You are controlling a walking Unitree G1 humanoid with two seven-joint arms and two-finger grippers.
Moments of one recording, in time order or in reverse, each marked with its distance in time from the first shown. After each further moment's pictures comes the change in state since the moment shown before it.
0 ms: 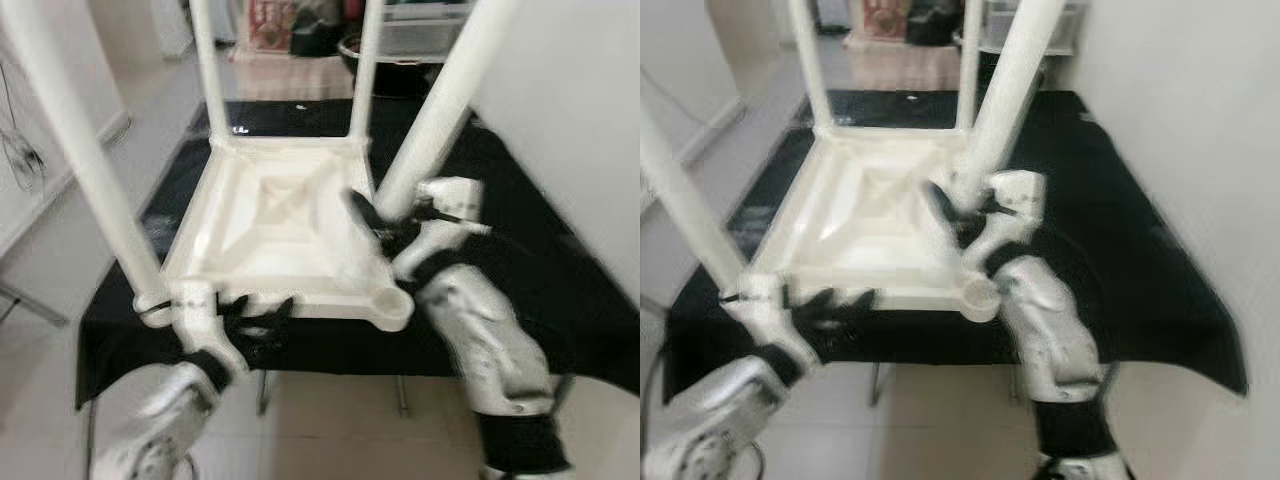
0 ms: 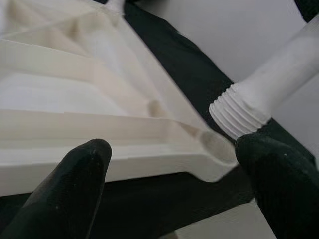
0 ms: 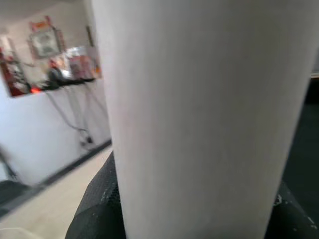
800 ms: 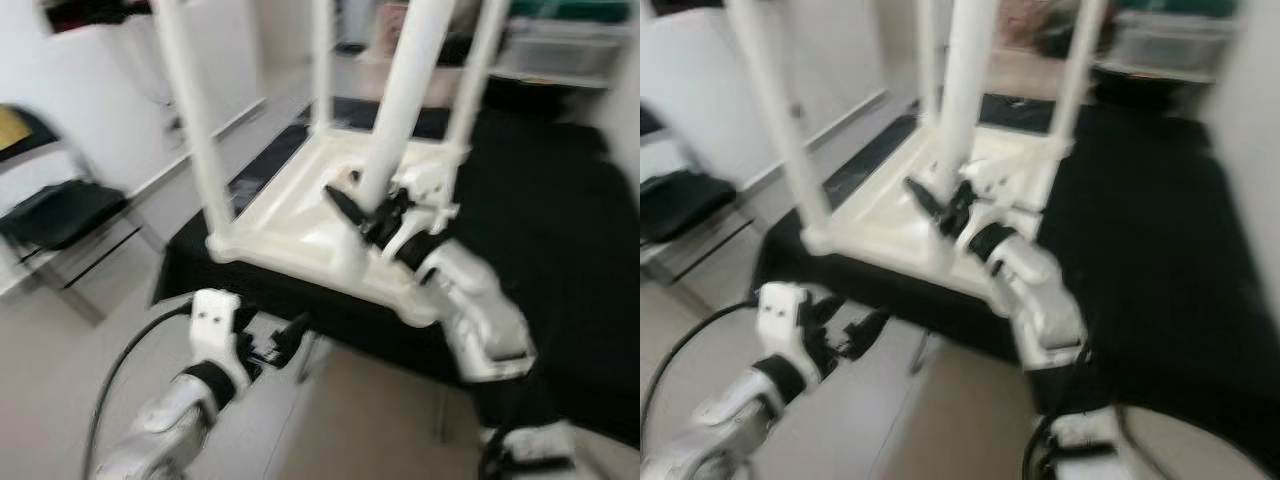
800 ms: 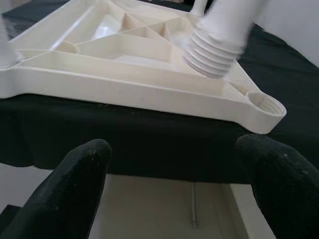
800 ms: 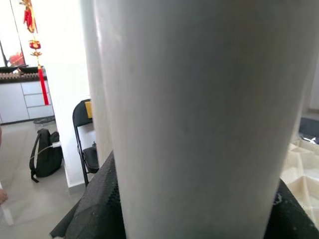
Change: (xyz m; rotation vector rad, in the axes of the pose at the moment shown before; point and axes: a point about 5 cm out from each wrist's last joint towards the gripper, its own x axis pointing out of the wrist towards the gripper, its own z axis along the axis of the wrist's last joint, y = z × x) left arm -0.005 -0.013 -0.007 0.217 0.058 -0.031; right arm 0.039 -0.004 0.014 -0.107 -0.007 0.150
